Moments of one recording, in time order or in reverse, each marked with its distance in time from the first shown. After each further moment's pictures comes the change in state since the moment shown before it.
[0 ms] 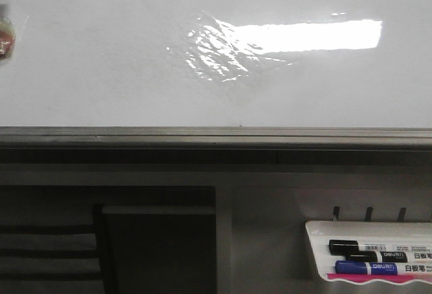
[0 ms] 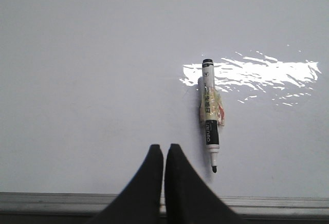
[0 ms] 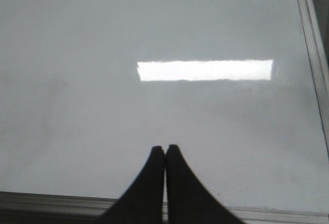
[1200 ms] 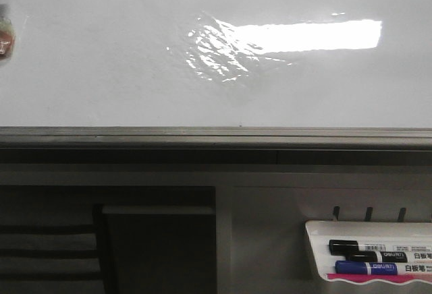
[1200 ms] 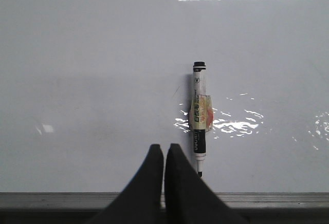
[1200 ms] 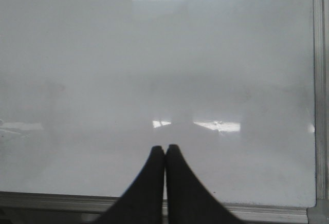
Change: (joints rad) left arm 0.000 0.462 -0.585 -0.003 0.490 0.000; right arm 0.000 0.418 -0.578 0.073 0.509 -0.036
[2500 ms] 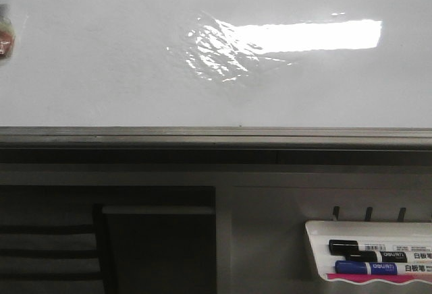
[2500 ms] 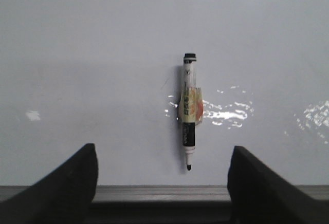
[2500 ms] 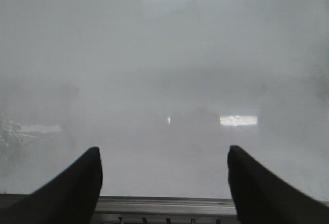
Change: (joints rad) left arm 0.000 0.082 -0.002 -0.079 -0.003 0.066; right arm 0.000 0.015 0.000 0.080 -0.004 0.000
